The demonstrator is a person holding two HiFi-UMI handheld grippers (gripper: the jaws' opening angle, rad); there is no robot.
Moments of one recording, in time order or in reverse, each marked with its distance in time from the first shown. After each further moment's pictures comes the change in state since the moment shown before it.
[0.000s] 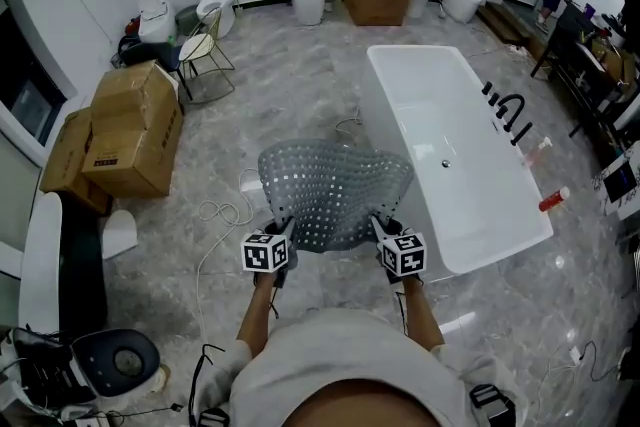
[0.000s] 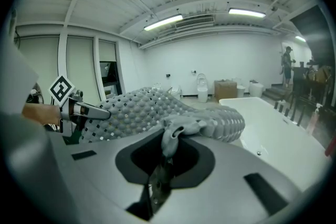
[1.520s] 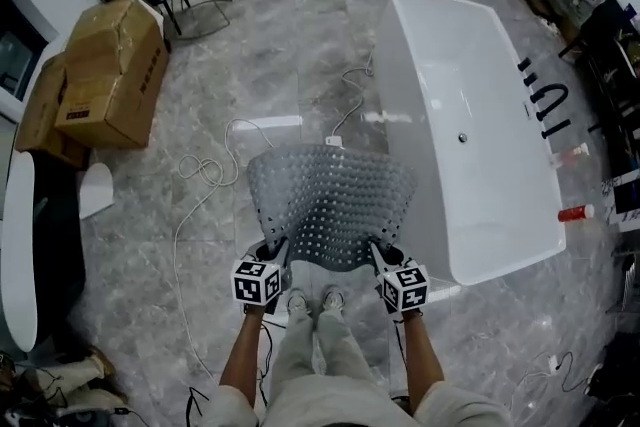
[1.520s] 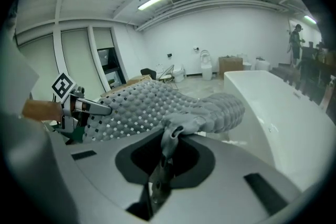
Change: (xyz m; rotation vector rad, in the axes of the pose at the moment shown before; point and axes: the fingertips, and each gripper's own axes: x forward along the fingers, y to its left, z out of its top) left arm 0.086 0.067 -0.132 -0.122 0.166 0.040; right arm 0.096 -0.019 -0.149 0.075 0.231 0.086
